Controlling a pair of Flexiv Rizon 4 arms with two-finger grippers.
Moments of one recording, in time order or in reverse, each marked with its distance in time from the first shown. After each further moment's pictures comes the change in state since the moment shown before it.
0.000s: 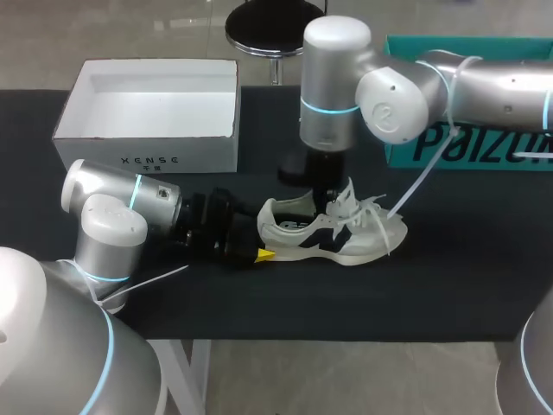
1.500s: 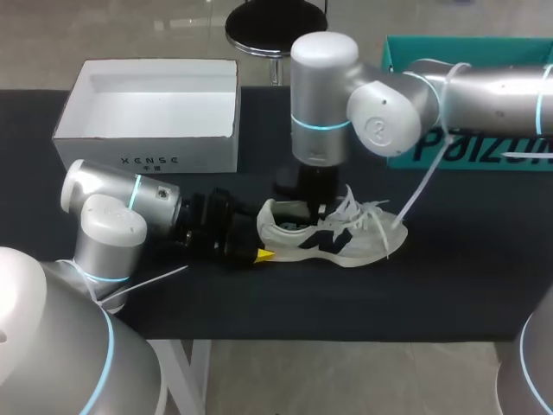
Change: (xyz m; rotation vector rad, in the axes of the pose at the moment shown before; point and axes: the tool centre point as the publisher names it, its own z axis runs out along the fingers) left arm 0.001 0.000 0.000 0.001 0.001 0.001; right arm 0.021 0.002 0.015 0.033 -0.013 0.099
